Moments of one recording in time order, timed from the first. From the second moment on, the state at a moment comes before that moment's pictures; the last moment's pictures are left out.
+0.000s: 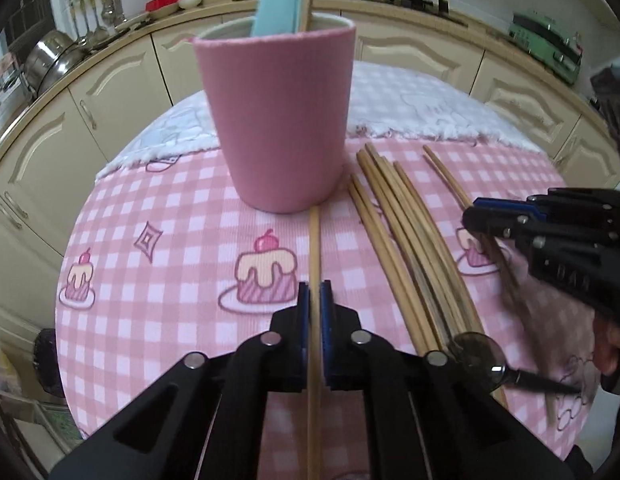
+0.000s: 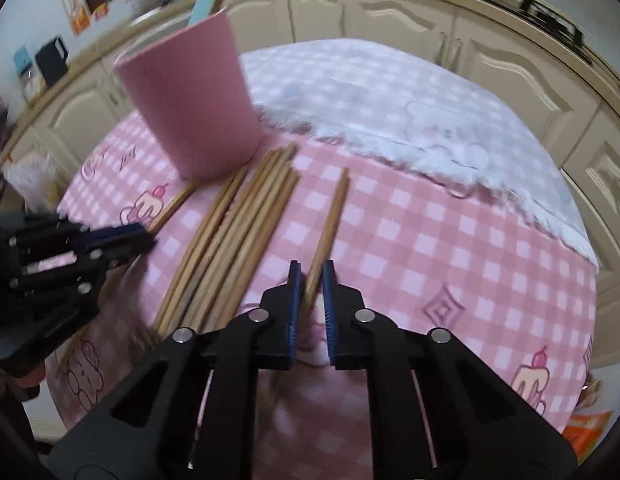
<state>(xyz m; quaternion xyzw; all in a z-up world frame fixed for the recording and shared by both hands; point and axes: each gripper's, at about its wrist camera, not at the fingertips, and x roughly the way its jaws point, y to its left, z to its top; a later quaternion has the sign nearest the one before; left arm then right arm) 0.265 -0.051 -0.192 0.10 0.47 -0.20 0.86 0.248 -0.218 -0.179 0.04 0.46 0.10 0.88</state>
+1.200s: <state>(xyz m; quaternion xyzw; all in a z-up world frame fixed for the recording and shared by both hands) 0.238 -0.013 -0.087 -0.06 0.25 -0.20 0.94 0.265 -0.216 -0.173 0.03 0.46 0.10 0.88</state>
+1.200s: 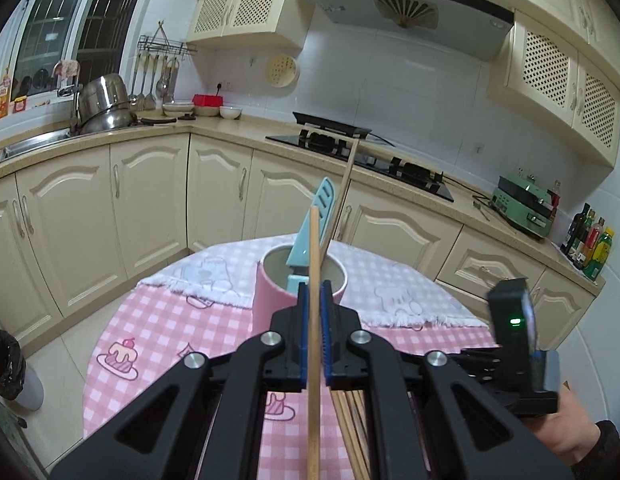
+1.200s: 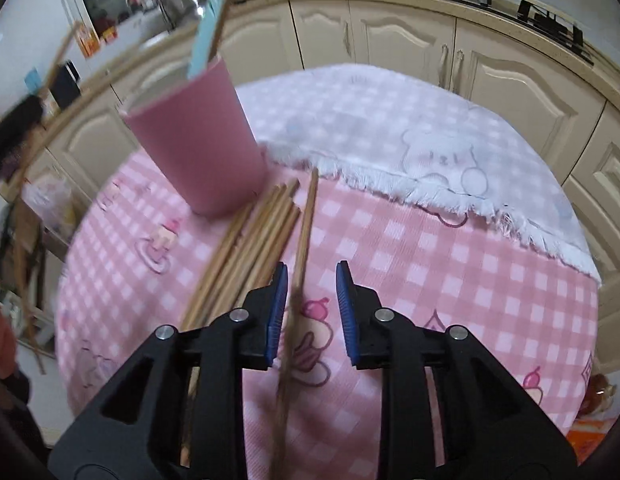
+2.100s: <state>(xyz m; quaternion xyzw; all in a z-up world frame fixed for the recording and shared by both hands) 0.233 -0.002 -0.075 -0.08 0.23 -0.19 0.95 0.232 -0.248 -0.113 0.13 0.33 0.17 0.92</state>
